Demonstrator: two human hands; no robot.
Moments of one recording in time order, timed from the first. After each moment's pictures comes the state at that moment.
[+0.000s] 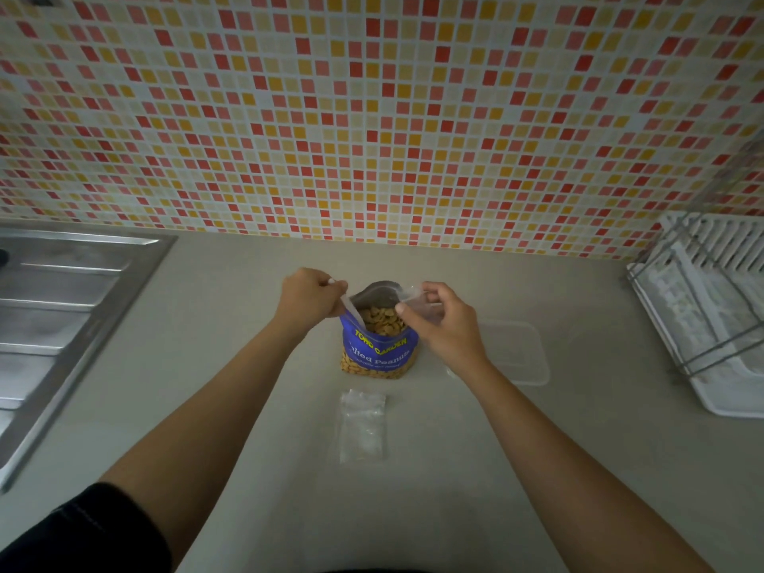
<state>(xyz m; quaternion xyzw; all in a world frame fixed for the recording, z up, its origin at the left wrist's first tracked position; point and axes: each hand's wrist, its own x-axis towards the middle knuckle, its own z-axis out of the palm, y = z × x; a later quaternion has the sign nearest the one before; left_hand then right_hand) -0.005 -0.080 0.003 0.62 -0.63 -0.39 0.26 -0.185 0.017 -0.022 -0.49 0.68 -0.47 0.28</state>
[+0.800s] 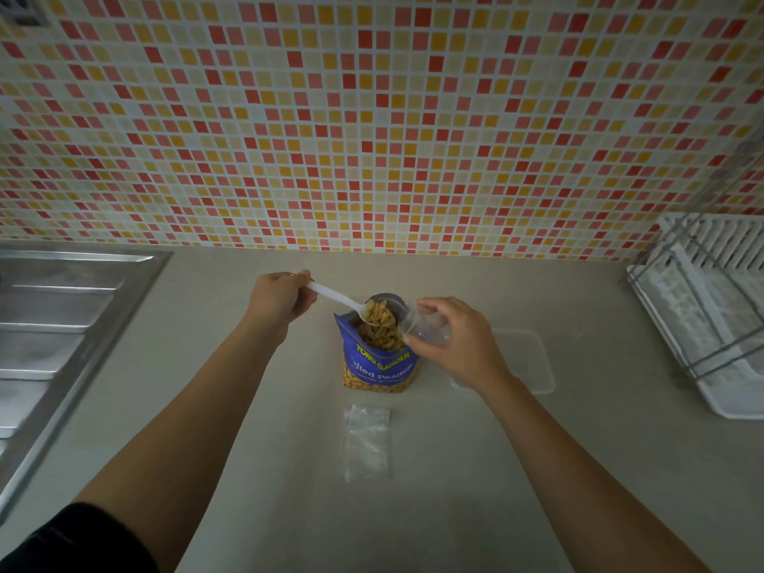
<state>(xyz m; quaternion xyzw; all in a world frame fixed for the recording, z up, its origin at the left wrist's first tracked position) 0.014 -0.107 0.012 0.63 -0.37 -0.56 0.39 -0.202 0.017 -0.024 -0.62 0.67 -0.37 0.16</state>
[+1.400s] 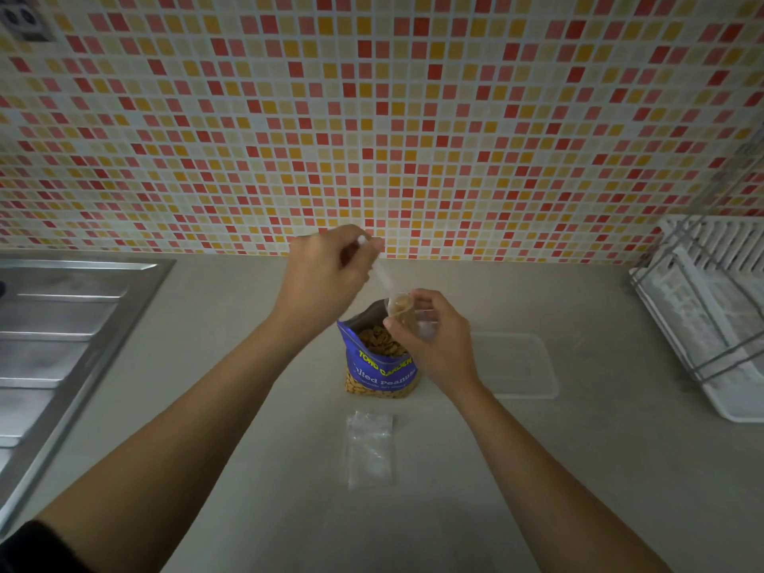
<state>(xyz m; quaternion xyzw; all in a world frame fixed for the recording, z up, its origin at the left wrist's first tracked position) -0.019 -0.051 0.096 0.43 -0.79 -0.21 0.38 -0.164 0.008 -0.017 -0.48 0.65 -0.53 0.26</state>
